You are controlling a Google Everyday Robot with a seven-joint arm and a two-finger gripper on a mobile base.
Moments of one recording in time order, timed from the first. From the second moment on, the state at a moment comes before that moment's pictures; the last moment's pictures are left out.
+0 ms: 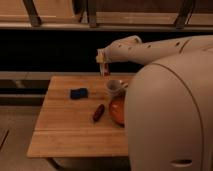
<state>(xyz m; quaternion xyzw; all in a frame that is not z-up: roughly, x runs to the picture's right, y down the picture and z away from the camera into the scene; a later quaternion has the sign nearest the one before) 0.012 -0.173 0.790 -0.04 -0.16 0.58 0.80</state>
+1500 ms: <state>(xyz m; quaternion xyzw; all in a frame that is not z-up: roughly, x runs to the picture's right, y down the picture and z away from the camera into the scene) 0.067 -0.126 0.844 -0.04 -0.12 0.62 0.78</state>
